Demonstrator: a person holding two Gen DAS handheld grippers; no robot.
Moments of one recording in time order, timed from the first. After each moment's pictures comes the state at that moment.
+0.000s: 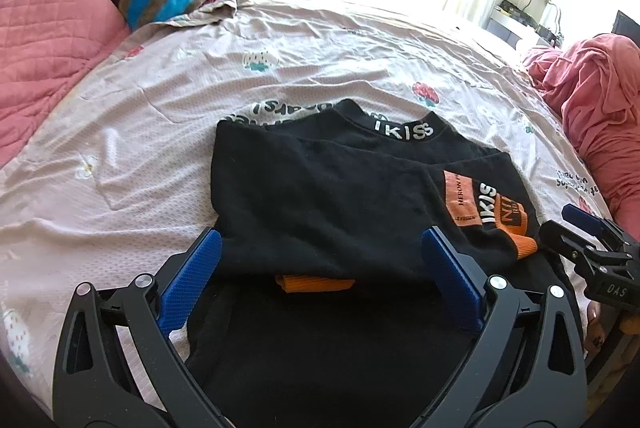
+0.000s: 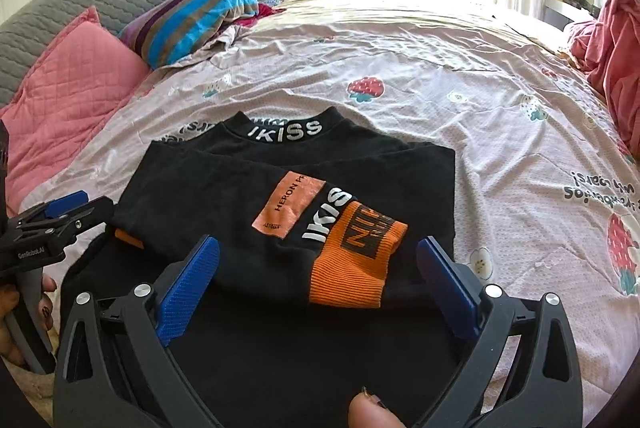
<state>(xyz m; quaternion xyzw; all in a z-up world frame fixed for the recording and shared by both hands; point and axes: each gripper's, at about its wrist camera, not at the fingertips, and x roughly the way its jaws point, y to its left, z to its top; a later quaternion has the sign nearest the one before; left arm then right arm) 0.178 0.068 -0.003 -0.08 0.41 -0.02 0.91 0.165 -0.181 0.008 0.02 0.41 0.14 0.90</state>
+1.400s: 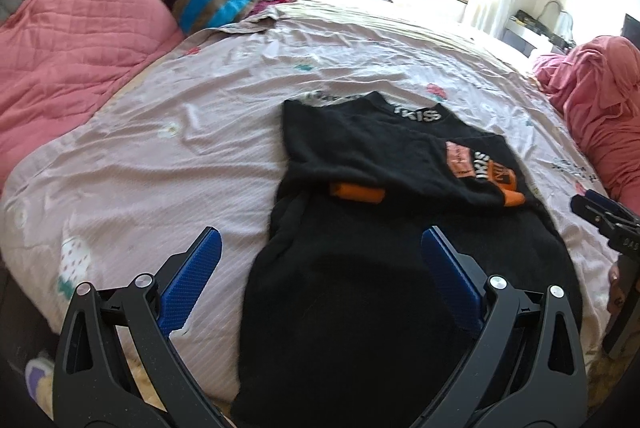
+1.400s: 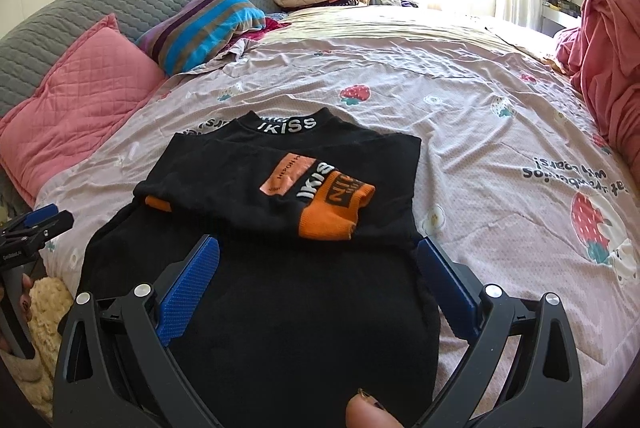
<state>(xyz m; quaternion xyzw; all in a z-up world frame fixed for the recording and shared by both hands) 0.066 0.089 0.021 -0.07 0.39 0.04 0.92 0.091 -0.214 0.033 0.02 0.39 0.14 0.91</state>
